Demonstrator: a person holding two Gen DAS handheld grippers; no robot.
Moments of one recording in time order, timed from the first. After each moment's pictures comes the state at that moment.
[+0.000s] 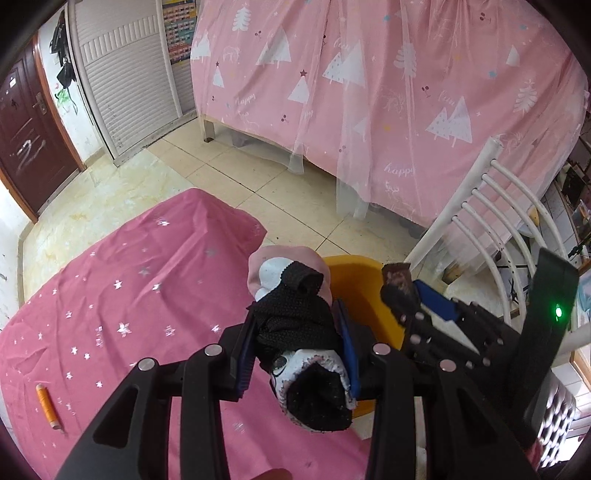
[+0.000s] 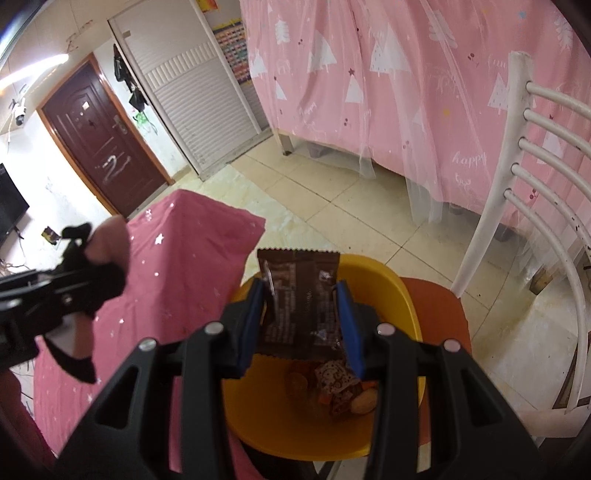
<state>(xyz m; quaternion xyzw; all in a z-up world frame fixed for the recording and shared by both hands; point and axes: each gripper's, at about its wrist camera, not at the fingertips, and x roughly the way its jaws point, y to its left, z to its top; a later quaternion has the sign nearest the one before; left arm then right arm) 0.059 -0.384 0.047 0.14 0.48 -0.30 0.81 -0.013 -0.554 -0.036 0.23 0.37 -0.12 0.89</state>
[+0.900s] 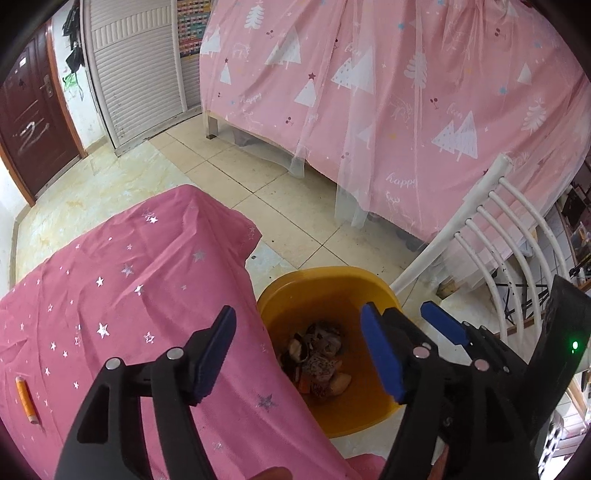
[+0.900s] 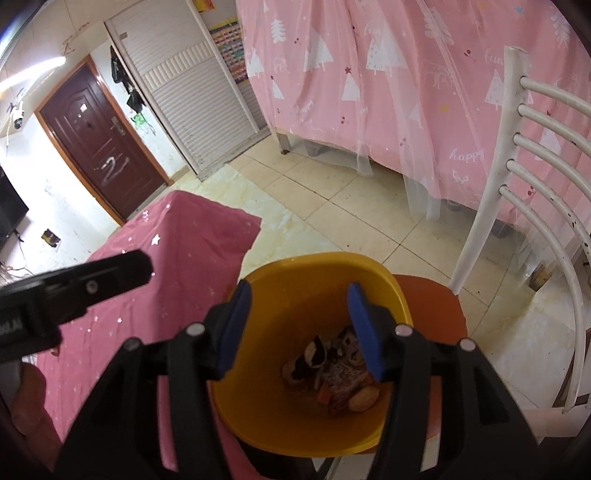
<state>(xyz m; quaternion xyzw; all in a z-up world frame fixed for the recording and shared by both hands) 0.070 -0.387 0.038 0.10 0.48 -0.29 0.82 -0.014 -0.558 -0.032 0.24 0.37 -0.12 0.89</state>
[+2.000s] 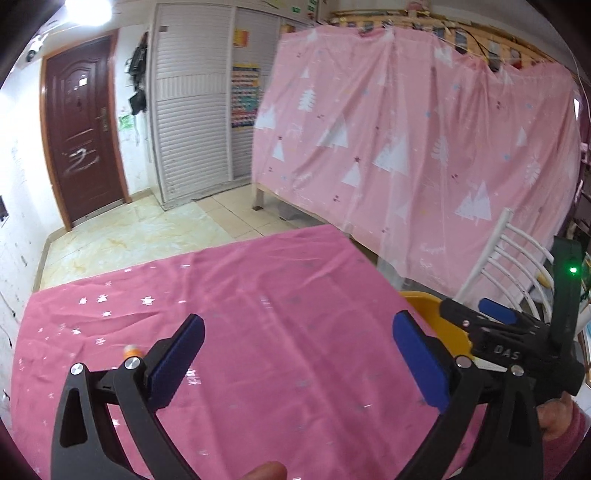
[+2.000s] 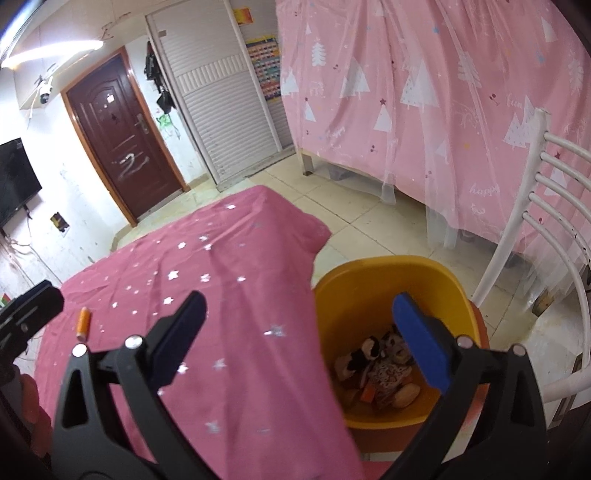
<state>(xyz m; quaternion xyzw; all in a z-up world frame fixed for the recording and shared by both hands) 0.040 -0.168 0.068 0.05 0.33 -0.26 0.91 -0.022 -0.442 0.006 0.18 0.33 -0.11 0.92</state>
